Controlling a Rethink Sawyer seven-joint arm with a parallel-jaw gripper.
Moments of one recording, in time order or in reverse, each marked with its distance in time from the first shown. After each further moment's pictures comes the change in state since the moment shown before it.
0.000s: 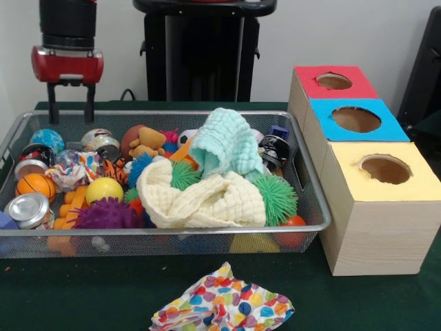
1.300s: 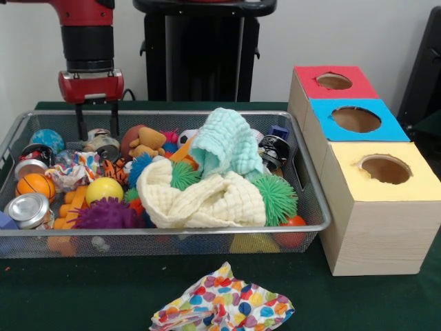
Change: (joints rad) arm -0.008 0.139 -0.074 0.005 0.000 -0.111 0.000
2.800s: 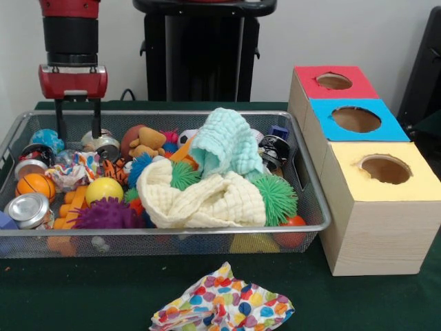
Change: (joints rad) arm -0.001 -0.026 0.004 -0.042 0.082 0.000 0.000
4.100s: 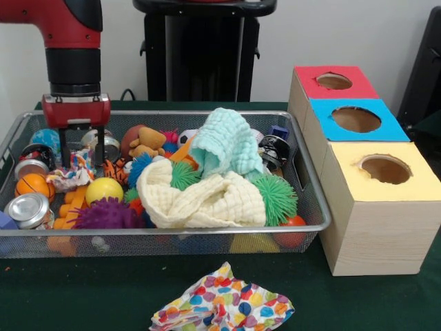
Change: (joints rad) arm 0.043 0.099 -0.011 -0.103 -0.019 0.000 0.000
